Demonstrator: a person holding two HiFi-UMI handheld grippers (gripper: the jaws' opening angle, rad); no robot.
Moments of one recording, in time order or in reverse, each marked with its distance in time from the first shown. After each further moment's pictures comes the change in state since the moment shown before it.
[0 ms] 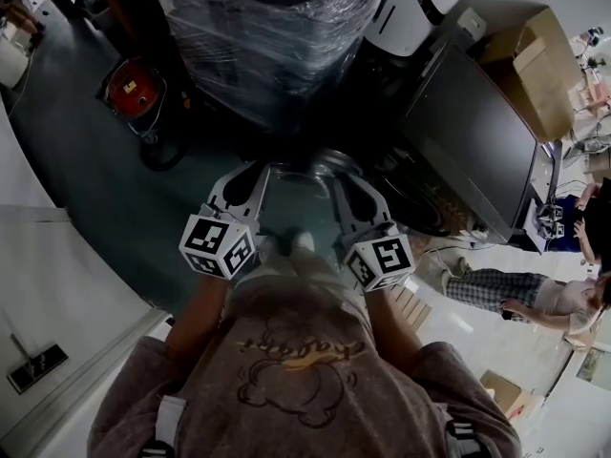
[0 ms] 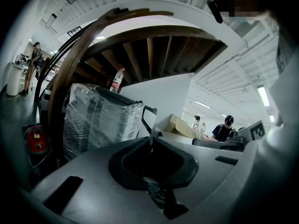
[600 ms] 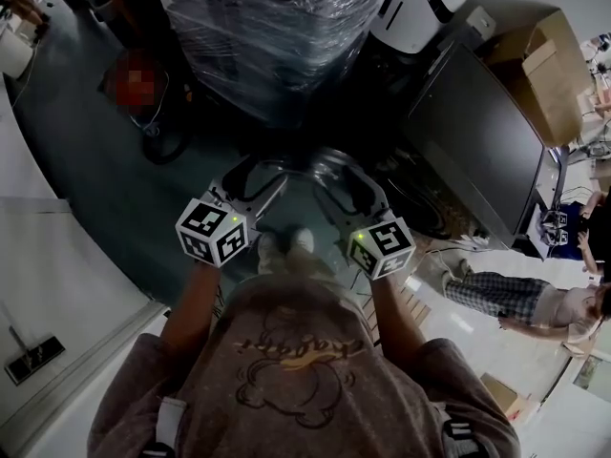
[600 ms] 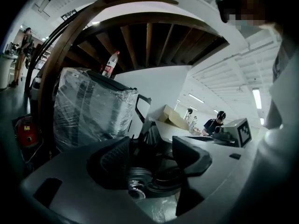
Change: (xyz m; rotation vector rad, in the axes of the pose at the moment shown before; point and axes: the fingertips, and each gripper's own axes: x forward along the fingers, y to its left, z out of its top) left arm 0.029 -0.005 -0.030 -0.024 0.135 -0.103; right arm 0.018 -0.018 -0.037 0.003 0.183 0.140
